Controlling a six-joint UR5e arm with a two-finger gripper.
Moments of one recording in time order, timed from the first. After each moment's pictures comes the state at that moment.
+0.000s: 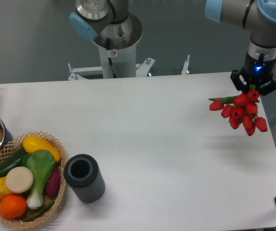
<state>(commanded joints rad) 2.94 -1.84 -1.58 -1.08 1.49 1.34</state>
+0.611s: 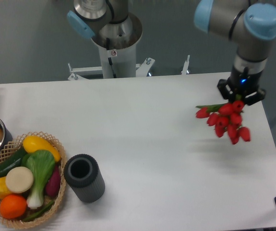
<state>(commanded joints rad) 2.76 -1.89 -1.65 -1.08 1.53 1.20</state>
